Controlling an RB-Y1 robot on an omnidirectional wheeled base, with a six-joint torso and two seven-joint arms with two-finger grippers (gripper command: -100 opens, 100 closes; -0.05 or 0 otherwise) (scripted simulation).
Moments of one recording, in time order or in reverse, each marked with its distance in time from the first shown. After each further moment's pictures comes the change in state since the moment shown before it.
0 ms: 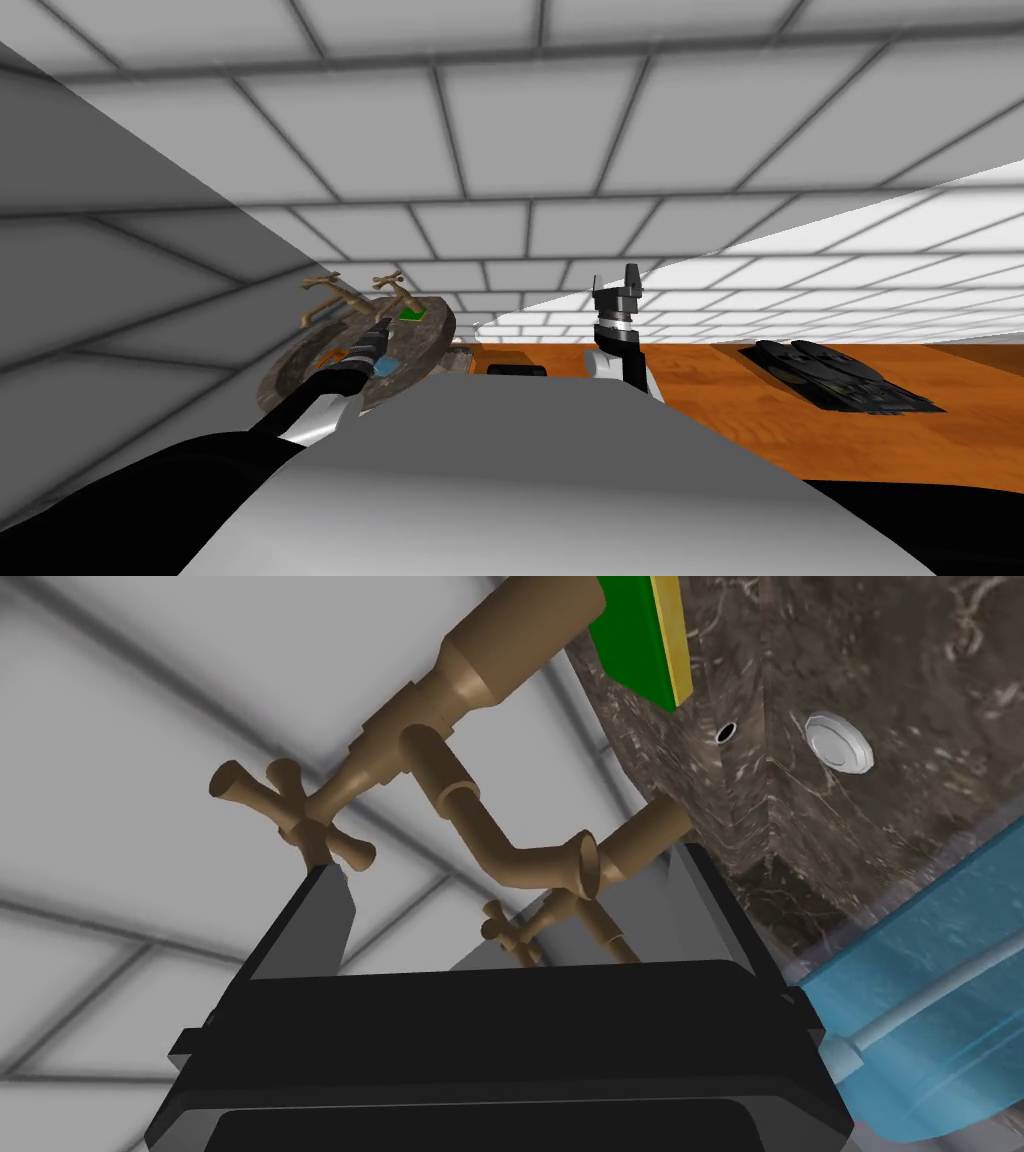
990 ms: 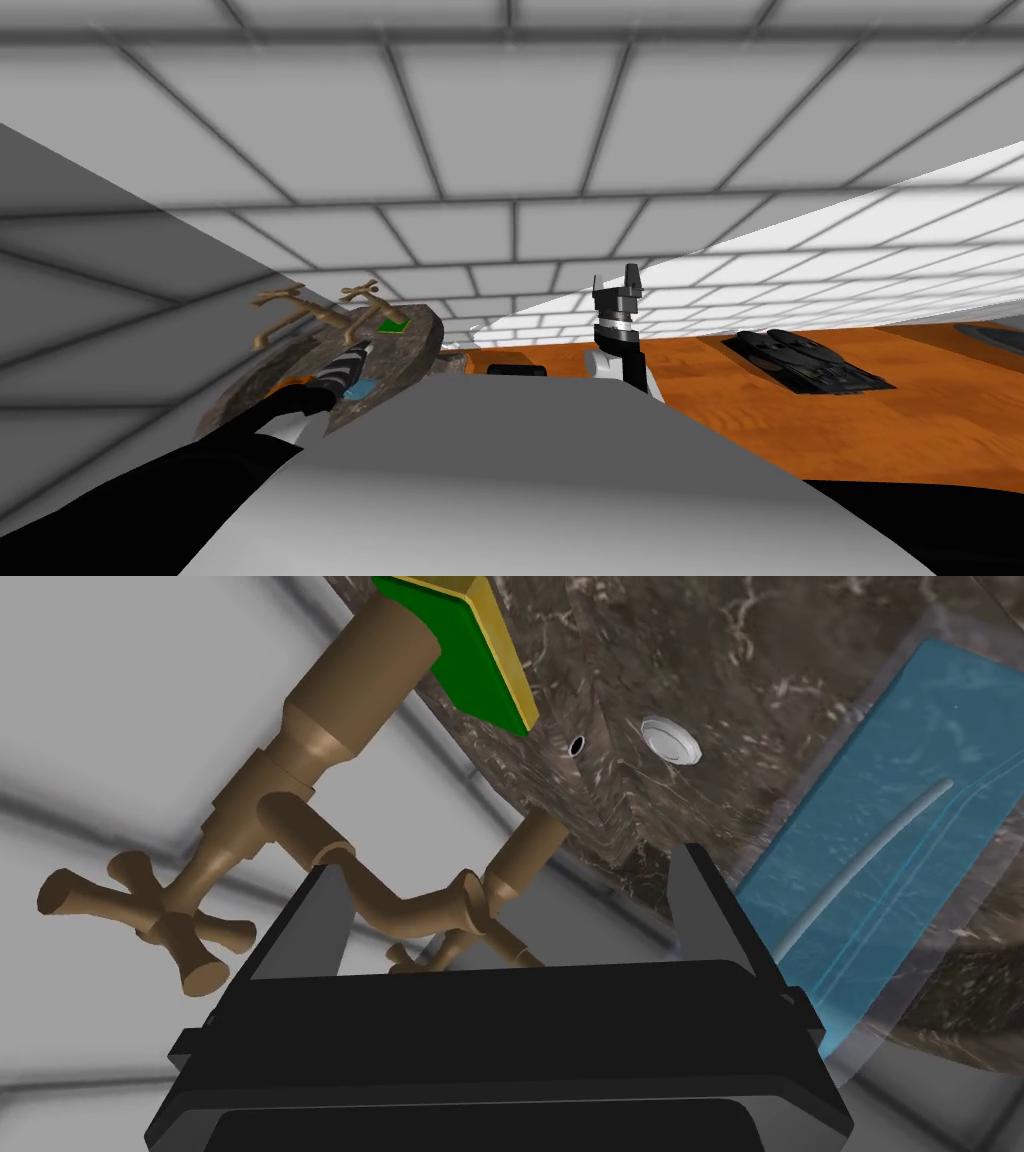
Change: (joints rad) left arm 0.092 0.014 0.123 -0.017 0.082 0.276 -0.016; right arm 0.000 0.000 0.000 0.000 0.000 0.000 0.000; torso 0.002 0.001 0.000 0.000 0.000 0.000
